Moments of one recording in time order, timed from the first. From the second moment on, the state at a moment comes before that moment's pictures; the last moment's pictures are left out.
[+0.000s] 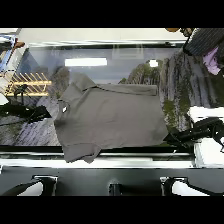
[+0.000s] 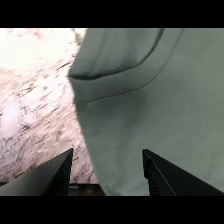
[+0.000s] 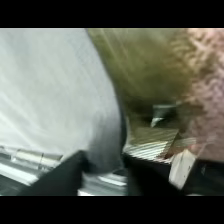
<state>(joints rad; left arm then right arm) 0.39 -1.22 1.06 1.29 -1.27 -1.52 -0.50 -1.39 0.73 2.07 -1.29 -1.92</state>
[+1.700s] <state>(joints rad) 0.36 -1.15 0.49 0.99 -1.09 -1.40 -0.50 -1.33 0.71 2.21 -1.35 -2.00</state>
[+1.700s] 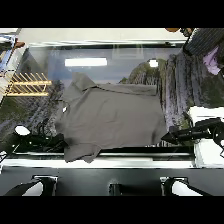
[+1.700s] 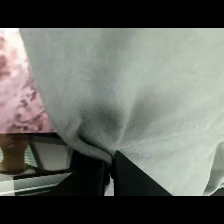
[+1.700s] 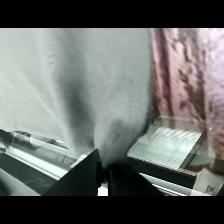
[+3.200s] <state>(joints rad) 0.39 -0.85 2.04 1.33 -1.24 -1.80 -0.12 -0.79 2.10 1.99 -1.23 -1.49</state>
